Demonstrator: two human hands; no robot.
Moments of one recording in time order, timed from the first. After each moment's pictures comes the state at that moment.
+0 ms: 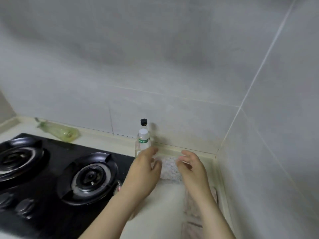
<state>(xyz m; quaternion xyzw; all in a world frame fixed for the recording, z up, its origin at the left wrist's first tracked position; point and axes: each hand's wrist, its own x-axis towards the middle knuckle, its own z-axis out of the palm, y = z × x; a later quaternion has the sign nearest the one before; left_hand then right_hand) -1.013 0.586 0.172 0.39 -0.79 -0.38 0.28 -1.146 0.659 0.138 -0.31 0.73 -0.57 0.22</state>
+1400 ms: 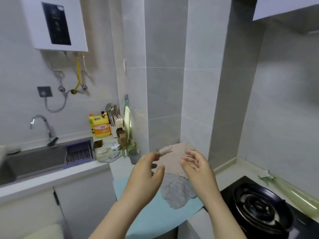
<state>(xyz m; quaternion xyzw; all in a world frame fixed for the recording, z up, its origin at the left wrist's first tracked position) -0.196 0.420 0.263 0.64 -0.60 -0.14 0.46 -0.344 0.358 0.244 -0.61 0.43 -0.50 0.43</state>
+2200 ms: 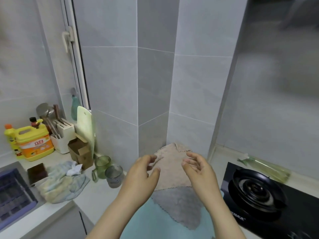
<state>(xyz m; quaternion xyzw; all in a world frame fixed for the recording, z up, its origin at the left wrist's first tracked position) 0.012 0.213 0.221 0.52 -0.71 -0.27 0.40 -0.158 0.231 0.211 -0.48 0.60 -0.56 0.30</state>
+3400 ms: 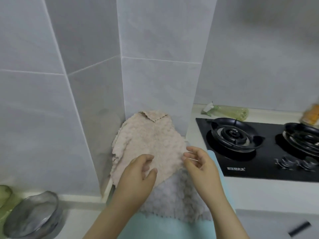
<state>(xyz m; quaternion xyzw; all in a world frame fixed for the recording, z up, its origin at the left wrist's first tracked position) -0.025 -0.016 -0.006 0.33 -0.80 -0.42 0.28 -0.163 0.089 -0.001 -0.25 0.74 -0.61 0.15</state>
